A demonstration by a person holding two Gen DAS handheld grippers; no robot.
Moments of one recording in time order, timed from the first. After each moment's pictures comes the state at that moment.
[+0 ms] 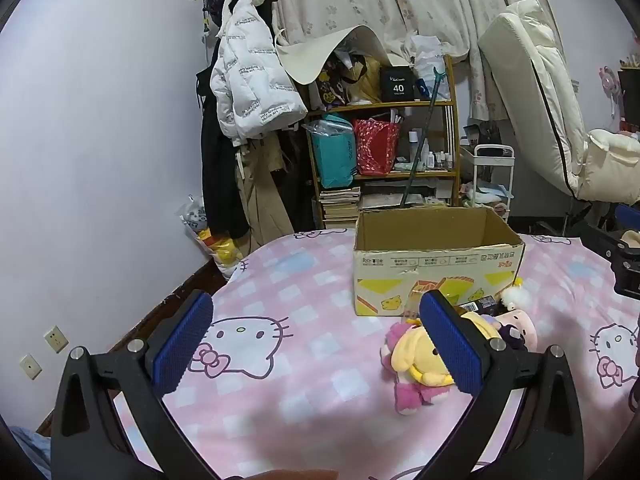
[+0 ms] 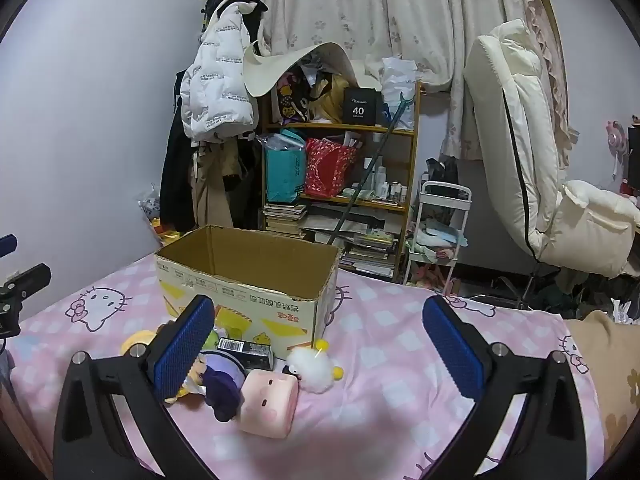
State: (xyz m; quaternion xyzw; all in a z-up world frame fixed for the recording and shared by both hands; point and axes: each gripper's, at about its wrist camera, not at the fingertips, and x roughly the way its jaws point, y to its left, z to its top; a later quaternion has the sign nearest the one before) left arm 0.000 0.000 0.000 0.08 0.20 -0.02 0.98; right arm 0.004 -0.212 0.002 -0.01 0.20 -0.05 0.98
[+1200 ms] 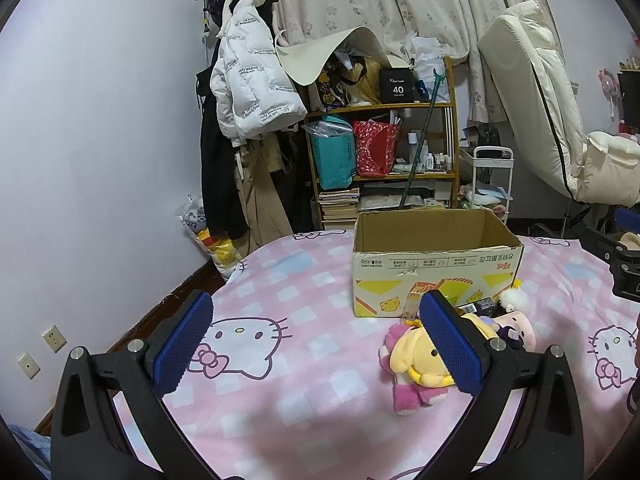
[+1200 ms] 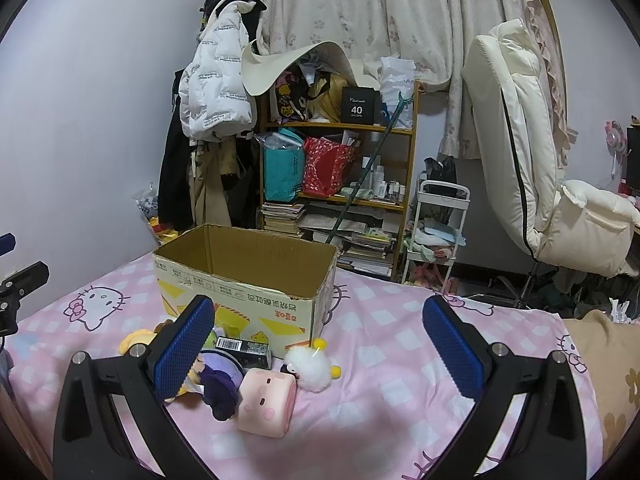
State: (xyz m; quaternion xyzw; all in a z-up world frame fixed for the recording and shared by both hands) left arm -0.001 -0.003 -0.003 0.08 0.20 -0.02 0.98; right arm 0.001 -0.214 -0.001 -0.01 0.19 -0.04 0.98
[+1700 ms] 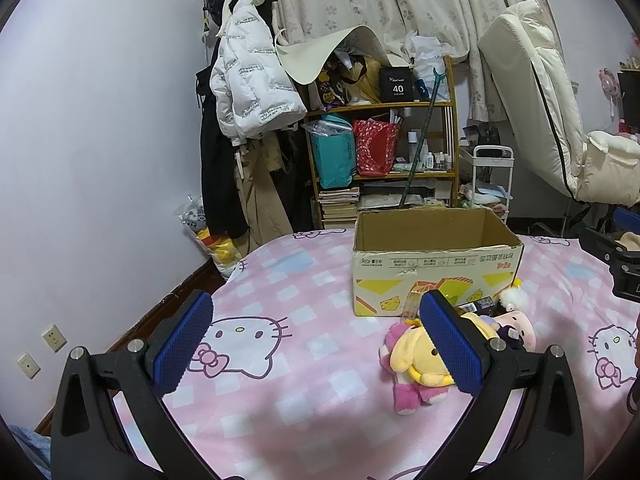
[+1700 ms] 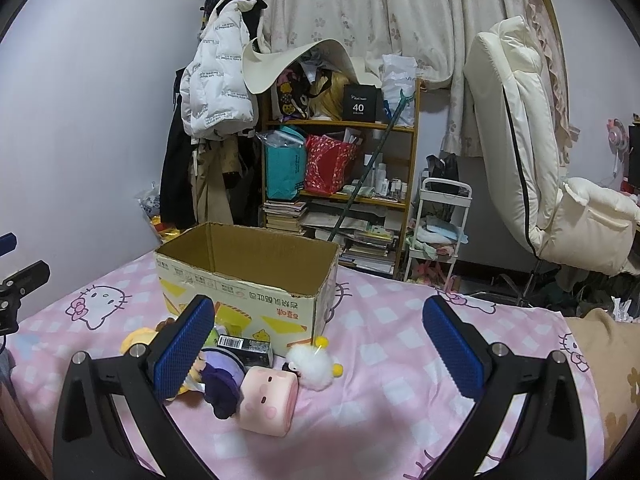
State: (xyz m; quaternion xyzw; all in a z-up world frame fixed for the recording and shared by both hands) left arm -0.002 -0.002 -0.003 0.08 0.20 -0.02 0.98; right arm 0.007 -0.217 -0.003 -0.01 0.20 -0.04 0.98
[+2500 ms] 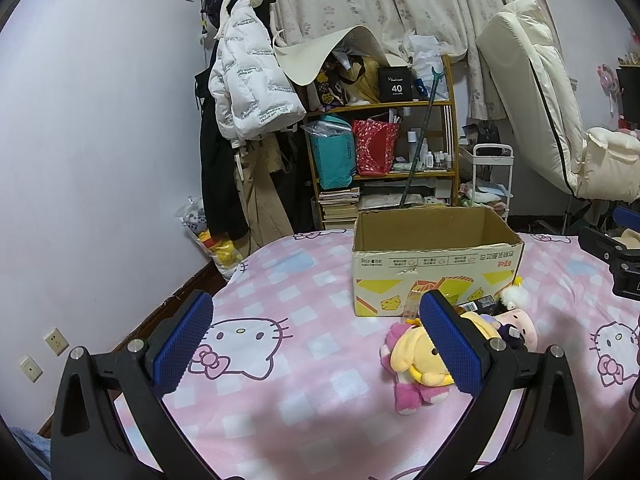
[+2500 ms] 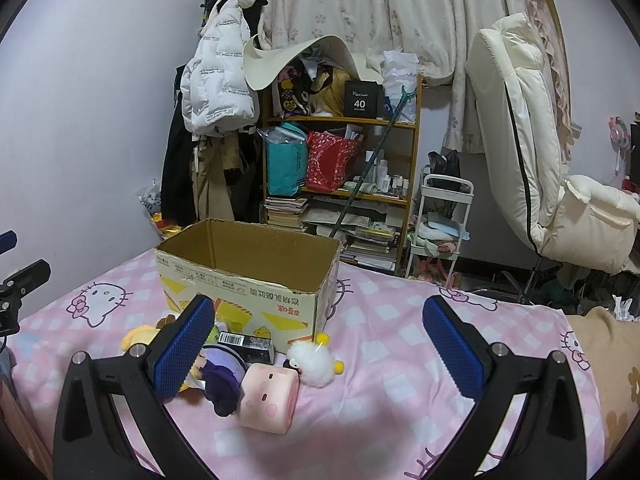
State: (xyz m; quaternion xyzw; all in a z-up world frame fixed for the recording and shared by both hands) left arm 0.000 -0.002 -0.004 0.08 0.20 -0.02 0.98; right arm 0.008 -0.216 -0.006 -0.01 0.21 -0.04 0.98
